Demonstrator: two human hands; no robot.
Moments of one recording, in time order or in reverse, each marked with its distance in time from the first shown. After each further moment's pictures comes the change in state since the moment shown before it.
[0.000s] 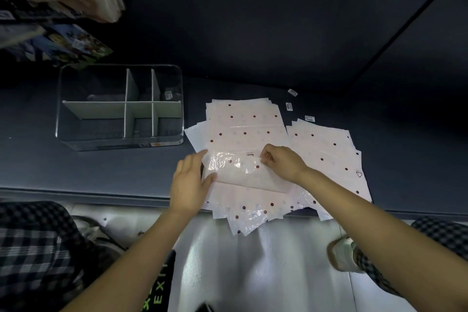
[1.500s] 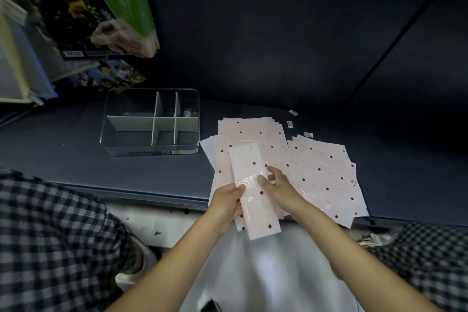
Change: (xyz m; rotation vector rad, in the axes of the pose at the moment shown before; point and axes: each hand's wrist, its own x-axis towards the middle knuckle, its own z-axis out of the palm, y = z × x) left_hand -0.060 0.091 -0.024 -1.157 -0.335 -0.666; right_hand -0.093 -0.055 0.012 0.721 0.017 0.252
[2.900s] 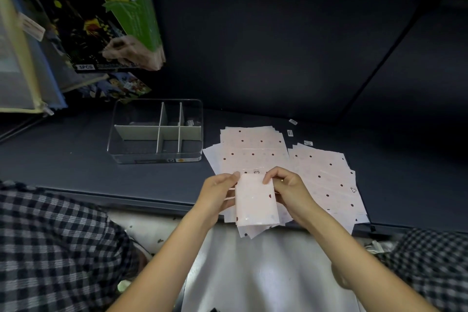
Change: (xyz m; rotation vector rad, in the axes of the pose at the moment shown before) left_hand -0.015 0.037 -0.016 0.135 0.007 0.160; right_hand -0.032 -0.026 -0.010 0.459 -0.059 -0.288
